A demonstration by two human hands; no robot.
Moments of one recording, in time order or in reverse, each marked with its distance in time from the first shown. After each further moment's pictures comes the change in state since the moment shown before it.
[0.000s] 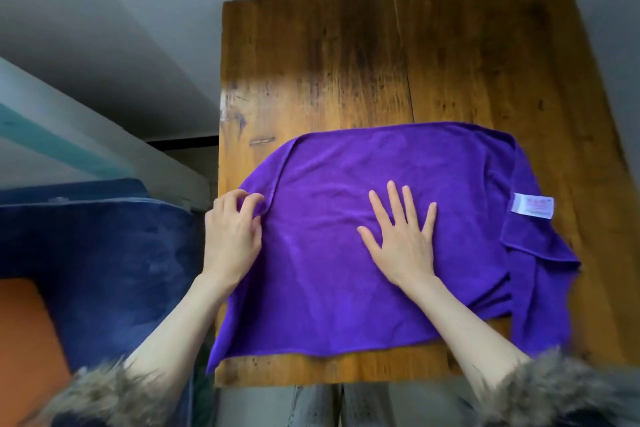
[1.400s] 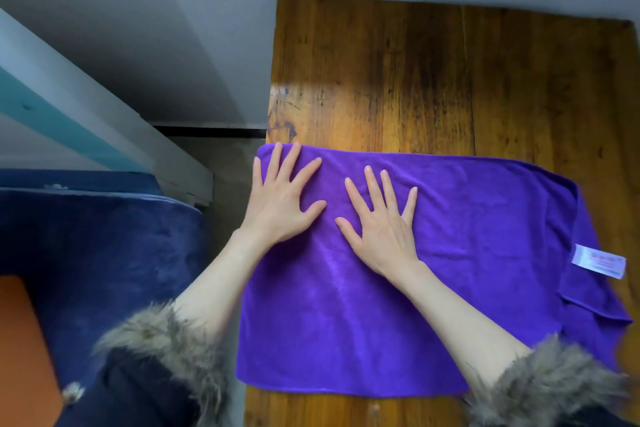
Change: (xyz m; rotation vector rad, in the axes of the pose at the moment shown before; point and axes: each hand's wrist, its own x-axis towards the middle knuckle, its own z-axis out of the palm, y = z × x) left_hand 0.084 -0.041 0.014 -0.053 -0.244 0.105; right_hand 0.074 -0.103 -0.007 -0.066 0.016 -0.171
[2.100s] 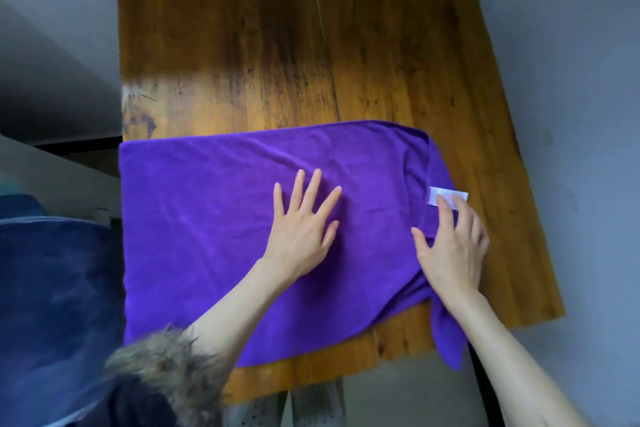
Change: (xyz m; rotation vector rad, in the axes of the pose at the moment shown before) left_hand -0.021 0.198 0.073 0.130 -0.018 0.266; right_hand -0.153 0.195 -0.042 0.072 0.232 0.590
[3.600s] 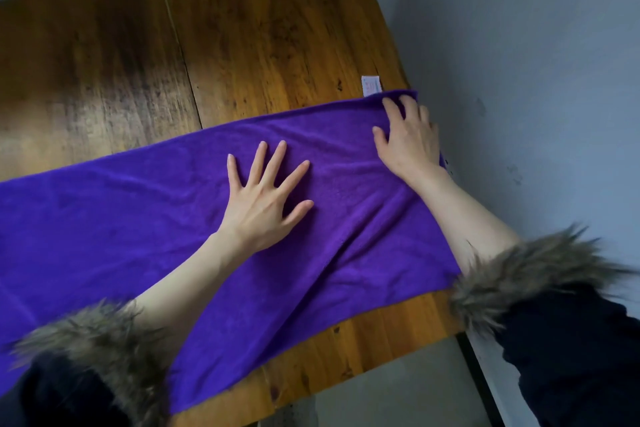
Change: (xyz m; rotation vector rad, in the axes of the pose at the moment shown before) left_hand 0.112 0.103 0.032 0.136 -0.008 0.105; right_hand 0.185 0.121 0.006 0.007 -0.086 -0.119
